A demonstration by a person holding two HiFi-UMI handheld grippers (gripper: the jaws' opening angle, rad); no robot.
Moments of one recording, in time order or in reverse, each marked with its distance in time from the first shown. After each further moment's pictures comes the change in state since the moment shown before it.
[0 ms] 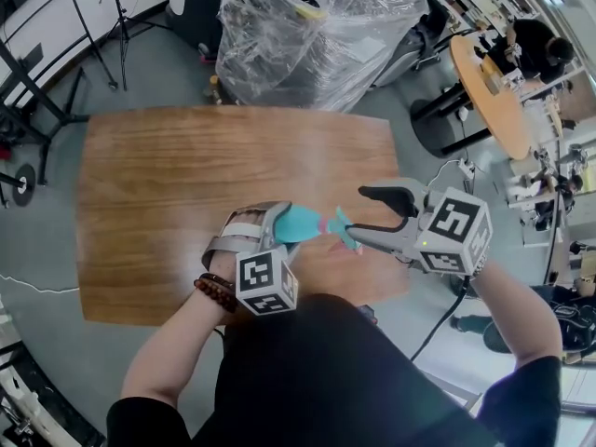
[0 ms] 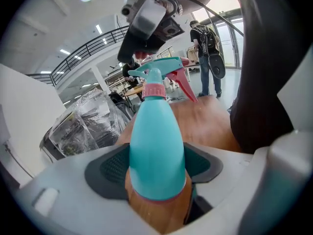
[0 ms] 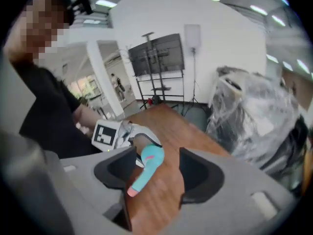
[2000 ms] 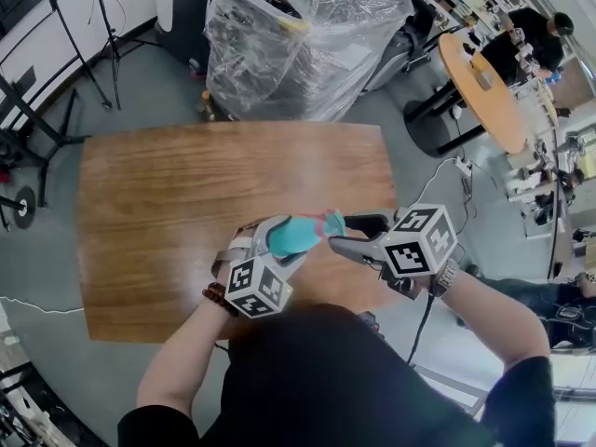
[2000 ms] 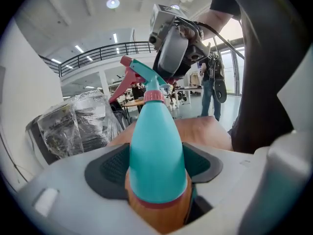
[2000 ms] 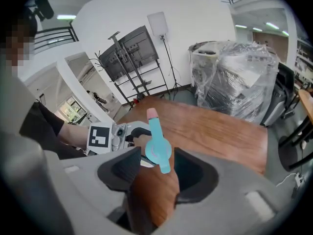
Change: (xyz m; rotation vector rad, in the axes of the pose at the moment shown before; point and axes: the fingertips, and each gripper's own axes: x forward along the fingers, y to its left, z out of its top) left arm 0.022 -0.010 0.008 -0.176 -0.227 -0.072; right arm 0.036 -0.009 -0.052 0.429 0.045 -0.022
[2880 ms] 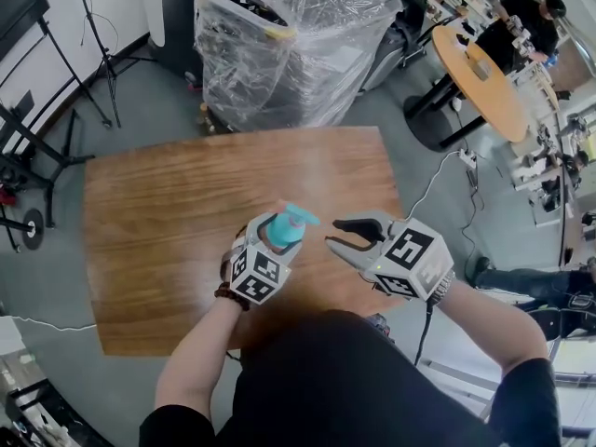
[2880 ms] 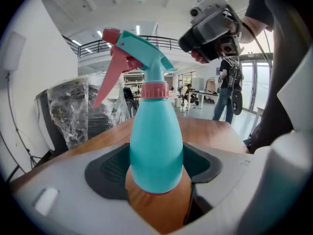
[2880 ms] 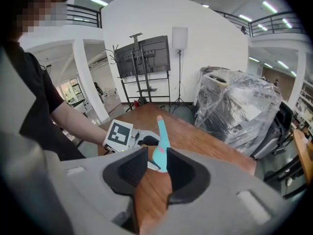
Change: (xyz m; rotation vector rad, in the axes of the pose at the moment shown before) left arm 0.032 0.037 -0.043 -0.248 0.042 0.068; right arm -0.003 0.011 0.021 -0.265 -0.121 -0.110
